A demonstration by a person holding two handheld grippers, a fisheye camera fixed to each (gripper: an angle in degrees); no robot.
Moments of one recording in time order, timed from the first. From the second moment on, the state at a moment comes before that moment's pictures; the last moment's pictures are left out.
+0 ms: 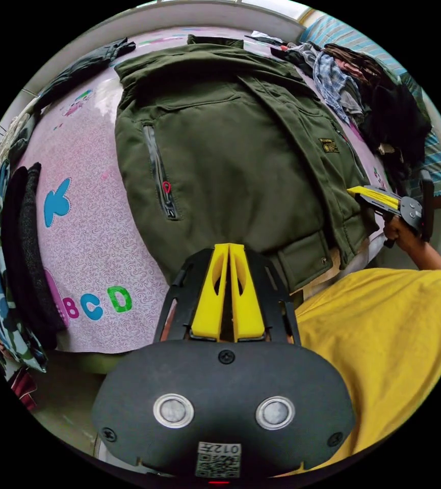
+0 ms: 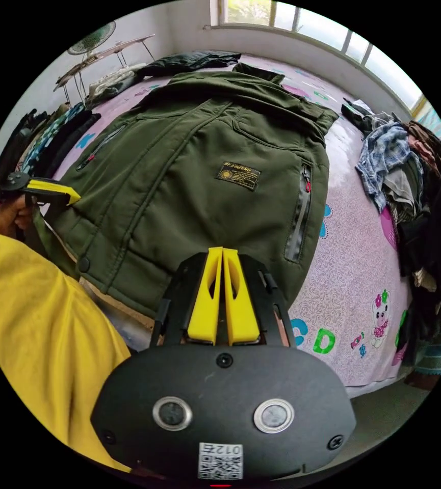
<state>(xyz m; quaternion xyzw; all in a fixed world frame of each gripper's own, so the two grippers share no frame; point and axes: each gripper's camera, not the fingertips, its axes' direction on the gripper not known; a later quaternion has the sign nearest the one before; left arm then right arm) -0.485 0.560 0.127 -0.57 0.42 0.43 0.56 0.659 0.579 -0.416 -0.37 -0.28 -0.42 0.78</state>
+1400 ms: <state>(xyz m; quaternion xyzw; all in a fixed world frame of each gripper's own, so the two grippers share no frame) -0.602 0.529 0.182 -0.60 0.40 0.35 0.59 0.673 0.639 -0.314 -0.47 -0.38 -0.39 0.69</state>
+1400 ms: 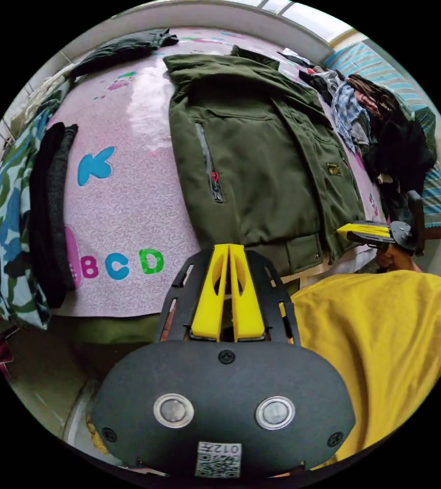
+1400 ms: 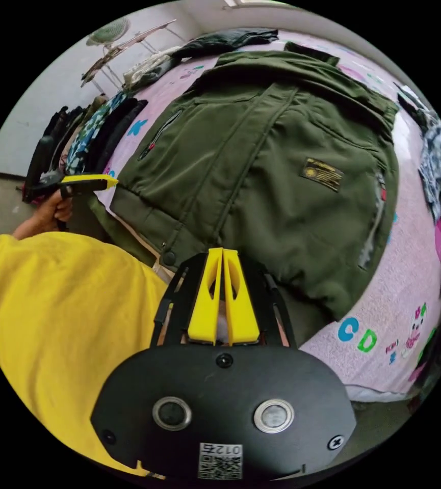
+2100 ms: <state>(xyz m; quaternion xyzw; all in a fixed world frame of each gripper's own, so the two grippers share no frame) -0.670 0.542 0.263 -0.70 0.43 0.22 0.53 0.881 0.637 -0.149 -0.56 -0.38 -0.02 0.74</state>
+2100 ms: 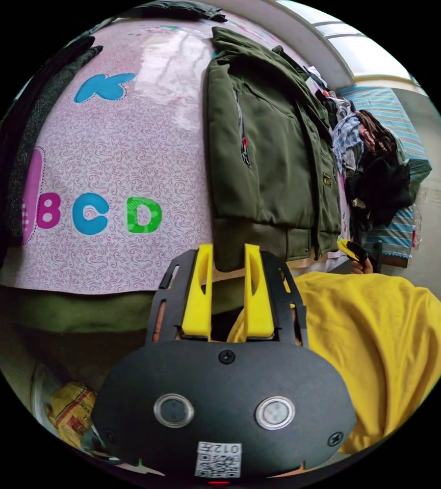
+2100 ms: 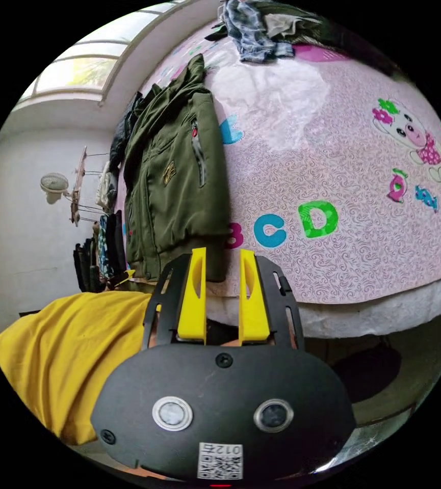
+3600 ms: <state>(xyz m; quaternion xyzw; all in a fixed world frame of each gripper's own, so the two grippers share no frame) -0.715 0.286 0.349 -0.64 0.66 -0.03 0.40 0.994 0.523 -0.123 -0.42 -0.66 0.09 0.61</state>
